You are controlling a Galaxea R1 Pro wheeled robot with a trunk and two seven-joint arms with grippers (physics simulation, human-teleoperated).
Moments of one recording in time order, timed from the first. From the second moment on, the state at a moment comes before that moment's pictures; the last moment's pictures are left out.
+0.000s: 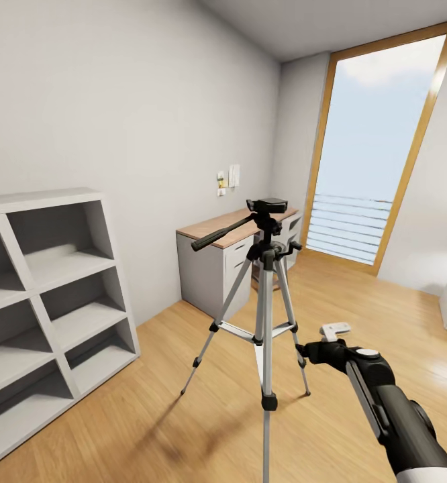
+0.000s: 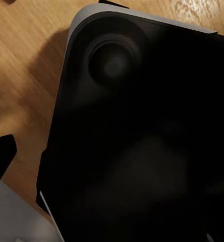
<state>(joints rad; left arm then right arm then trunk) 0.00 0.00 0.05 -0.03 0.22 -0.03 0.00 -0.43 -0.13 -0.02 -1.32 0.05 0.74 0.26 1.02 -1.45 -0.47</state>
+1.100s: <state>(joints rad) 0.00 0.00 0.05 -0.03 0.22 -0.03 0.00 -0.42 -0.11 0.05 -1.25 0.05 0.73 0.49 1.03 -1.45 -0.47</state>
